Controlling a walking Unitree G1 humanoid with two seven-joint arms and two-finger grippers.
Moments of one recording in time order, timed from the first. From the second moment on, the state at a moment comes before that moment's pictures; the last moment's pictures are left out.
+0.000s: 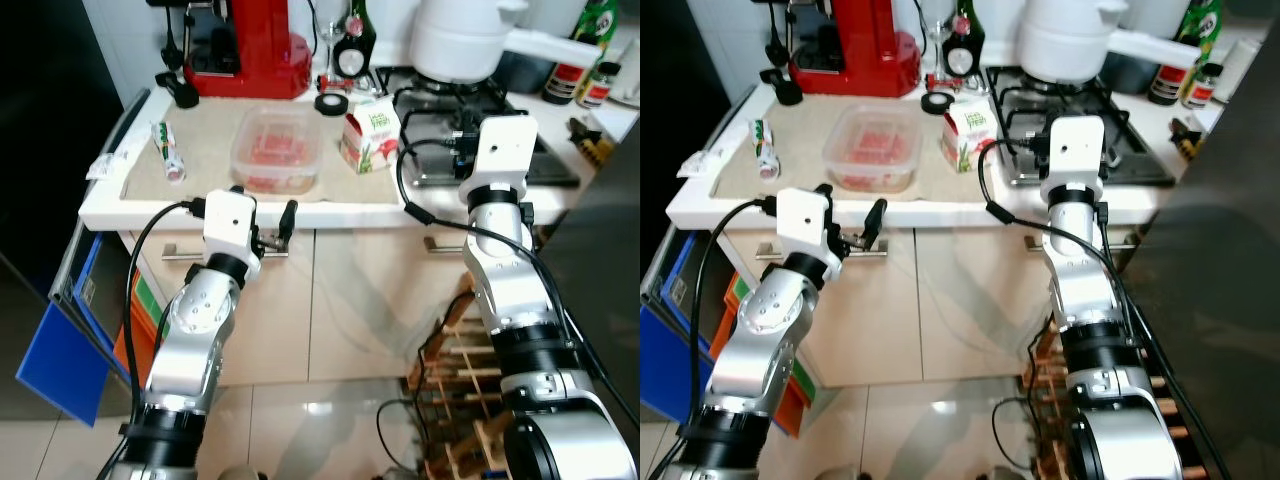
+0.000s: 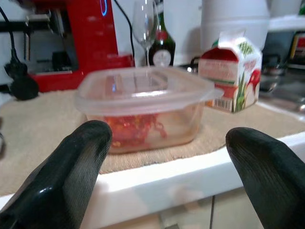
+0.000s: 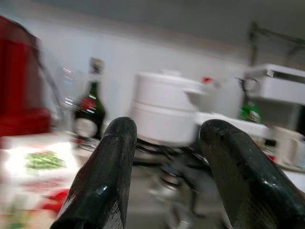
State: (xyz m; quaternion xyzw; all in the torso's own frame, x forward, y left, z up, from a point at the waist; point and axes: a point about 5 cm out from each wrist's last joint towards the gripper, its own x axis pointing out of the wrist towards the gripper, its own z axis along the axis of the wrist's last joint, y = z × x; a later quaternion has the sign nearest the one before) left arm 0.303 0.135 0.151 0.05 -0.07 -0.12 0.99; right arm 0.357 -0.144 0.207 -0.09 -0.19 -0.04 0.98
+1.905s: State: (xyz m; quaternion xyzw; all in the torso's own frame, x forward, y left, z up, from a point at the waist) left arm 0.286 0.142 0.190 0.08 -0.15 -0.11 0.98; right arm 0.388 -0.101 0.222 0.03 -0.10 0.10 0.99
